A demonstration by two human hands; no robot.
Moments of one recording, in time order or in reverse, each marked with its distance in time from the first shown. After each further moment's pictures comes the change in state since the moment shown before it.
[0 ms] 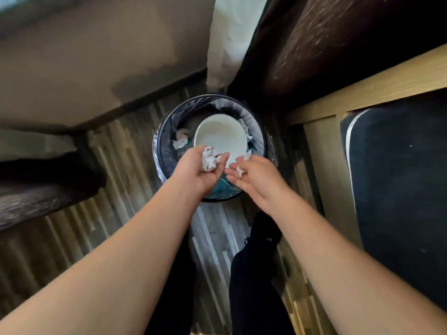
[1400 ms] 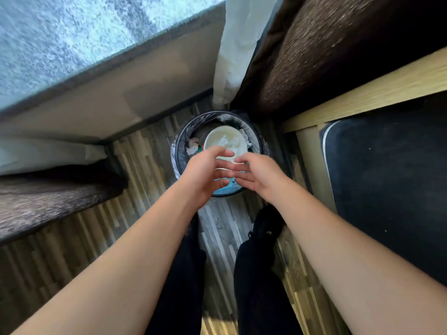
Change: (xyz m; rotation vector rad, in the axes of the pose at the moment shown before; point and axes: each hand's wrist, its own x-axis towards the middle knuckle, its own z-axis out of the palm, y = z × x) left_hand -0.106 0.004 0.004 0.663 -0.109 0.209; right_hand -0.045 -0.033 0.004 -0.206 -0.024 0.068
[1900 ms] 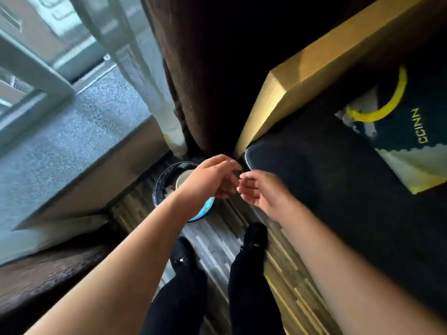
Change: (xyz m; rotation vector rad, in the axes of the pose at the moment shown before) left_hand -0.193 0.063 0.142 0.549 -0.338 0.313; right_hand -0.207 -0.029 -0.110 0.387 0.090 -0.171
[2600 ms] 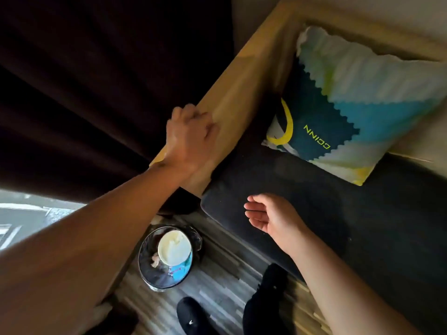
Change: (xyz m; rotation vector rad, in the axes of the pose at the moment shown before) left_hand 0.073 0.187 0.190 1.352 0.351 0.954; right_hand -0.079 -0.064 -0.179 0.372 0.098 -0.127
